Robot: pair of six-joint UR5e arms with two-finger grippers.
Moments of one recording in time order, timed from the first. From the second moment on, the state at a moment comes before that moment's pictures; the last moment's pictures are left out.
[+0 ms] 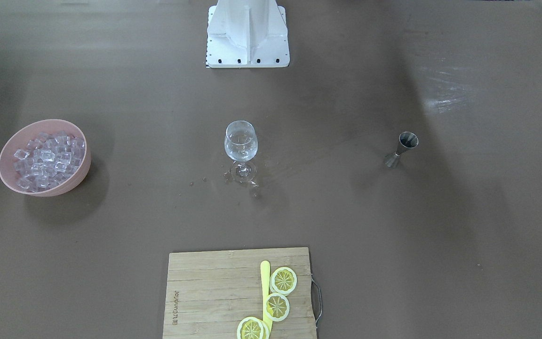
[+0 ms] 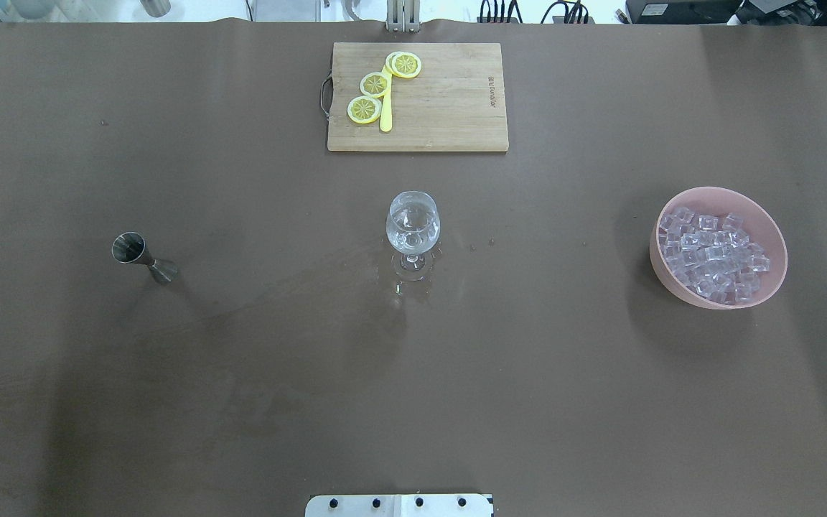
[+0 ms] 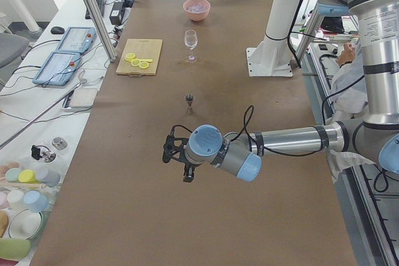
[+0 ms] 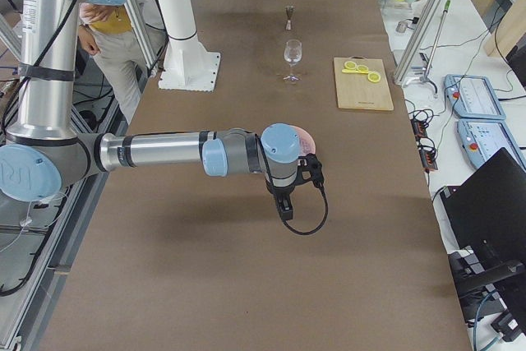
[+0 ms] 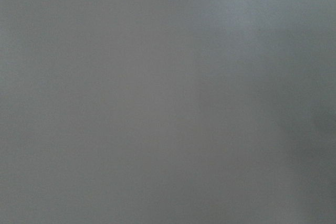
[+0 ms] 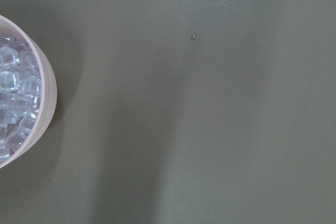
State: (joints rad) left arm -1.56 -1.33 -1.67 -2.16 -2.53 -0.28; right arm 1.53 -1.73 1.82 -1.53 2.40 -0.15
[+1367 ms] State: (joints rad) left arm -1.55 -1.31 -1.72 -2.14 -2.45 -0.21; right arm 1.53 -1.68 1.76 -1.53 2.35 -0.14
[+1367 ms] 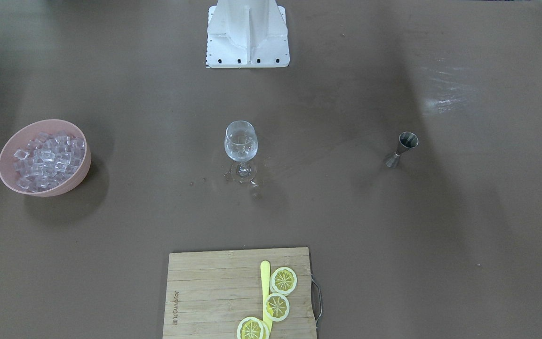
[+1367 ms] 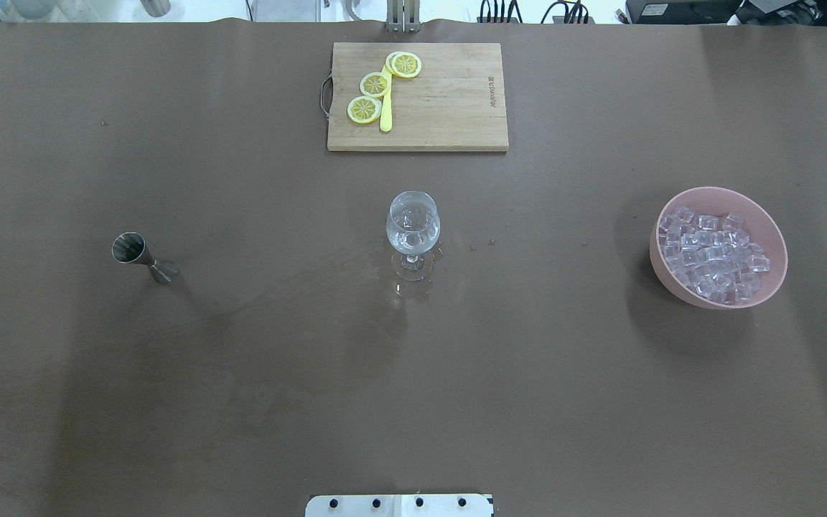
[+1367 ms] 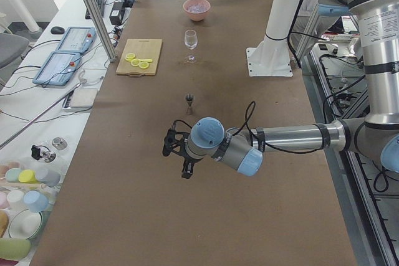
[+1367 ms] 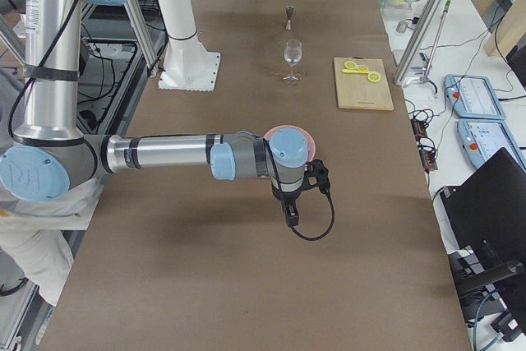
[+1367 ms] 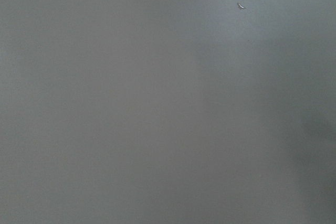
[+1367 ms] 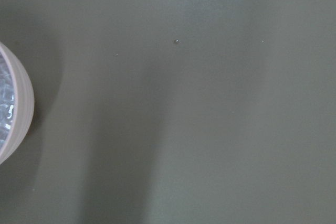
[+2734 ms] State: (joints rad) left arm -1.58 -1.34 -1.80 -1.76 -2.44 -0.07; right arm 1.53 -1.62 1.68 -1.53 2.28 -0.14
